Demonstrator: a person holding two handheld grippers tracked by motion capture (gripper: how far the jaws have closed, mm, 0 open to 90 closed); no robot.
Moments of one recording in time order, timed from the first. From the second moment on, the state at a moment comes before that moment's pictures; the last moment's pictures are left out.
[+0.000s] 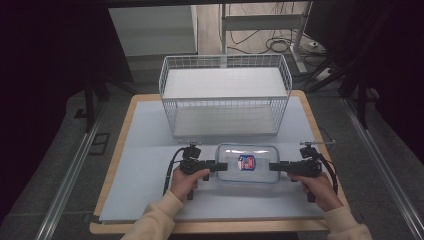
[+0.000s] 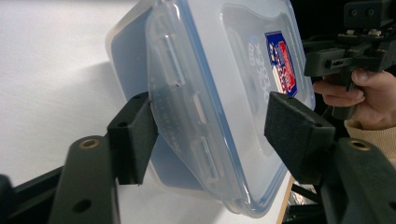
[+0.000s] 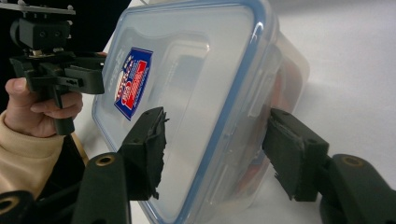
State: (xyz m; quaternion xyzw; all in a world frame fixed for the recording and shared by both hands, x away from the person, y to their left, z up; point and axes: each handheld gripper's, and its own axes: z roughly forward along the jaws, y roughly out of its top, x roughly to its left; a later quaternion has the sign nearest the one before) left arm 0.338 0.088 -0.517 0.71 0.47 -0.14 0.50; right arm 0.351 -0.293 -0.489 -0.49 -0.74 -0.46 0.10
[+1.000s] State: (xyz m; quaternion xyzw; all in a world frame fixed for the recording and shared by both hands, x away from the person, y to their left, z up) left arm 0.300 0.089 -0.509 0.71 0.45 -0.08 0.53; right arm 0.315 -0.291 -0.480 -0.46 -0.74 -0.49 0.03
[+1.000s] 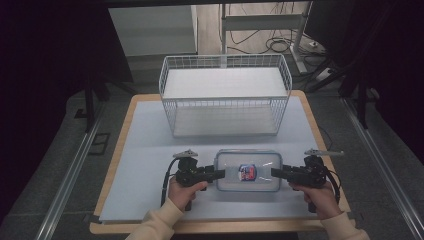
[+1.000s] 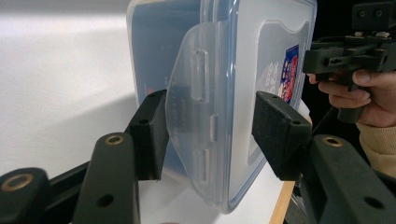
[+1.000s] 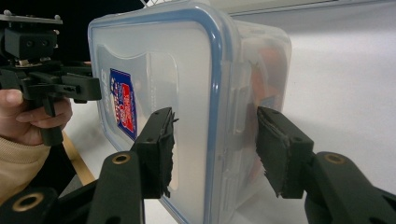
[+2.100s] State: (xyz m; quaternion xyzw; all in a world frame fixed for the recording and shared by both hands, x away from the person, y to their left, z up) left arm 0.307 0.106 -0.450 0.71 0.42 -0.03 0.56; right arm 0.326 -0.279 -0.427 -0.41 -0.73 -0.54 -0.01
